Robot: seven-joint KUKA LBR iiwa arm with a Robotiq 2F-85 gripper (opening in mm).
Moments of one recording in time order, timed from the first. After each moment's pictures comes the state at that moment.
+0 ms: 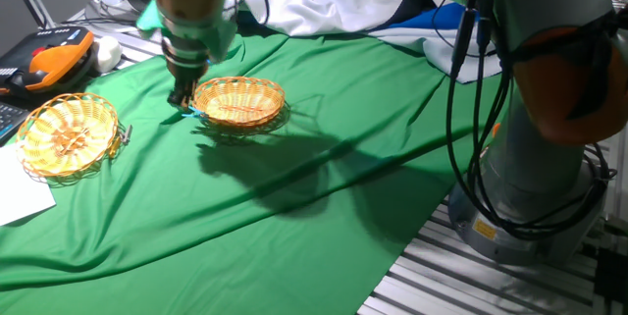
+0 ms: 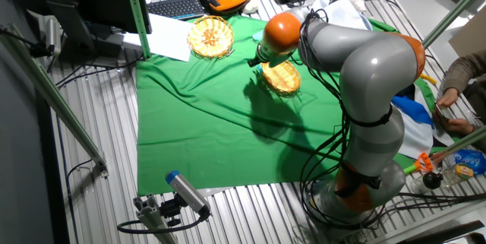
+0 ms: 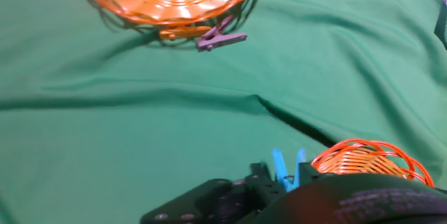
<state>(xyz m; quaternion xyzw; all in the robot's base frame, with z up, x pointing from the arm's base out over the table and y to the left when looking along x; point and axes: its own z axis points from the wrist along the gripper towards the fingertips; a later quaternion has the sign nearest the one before) 0.638 0.096 0.129 -0.12 0.98 -0.03 0.15</state>
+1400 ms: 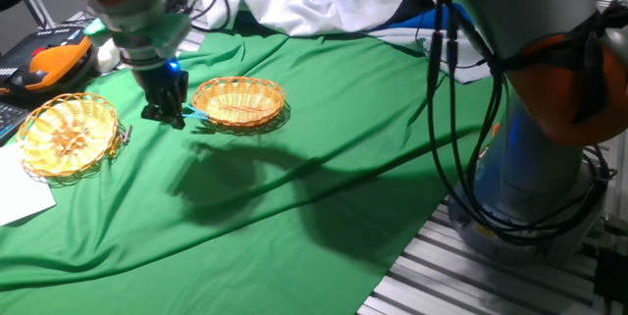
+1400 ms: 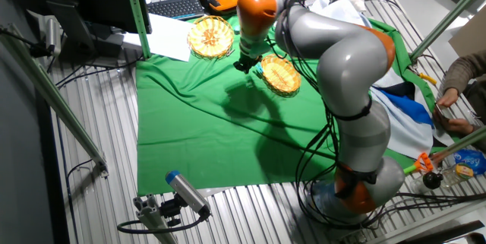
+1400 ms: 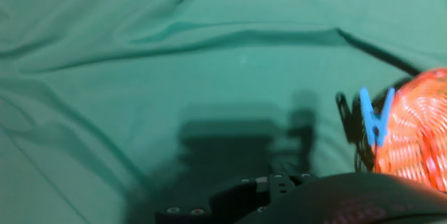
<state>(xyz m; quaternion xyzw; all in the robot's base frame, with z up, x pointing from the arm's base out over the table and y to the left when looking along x) 0.600 0.161 0.142 -0.08 1.00 -0.02 -0.03</state>
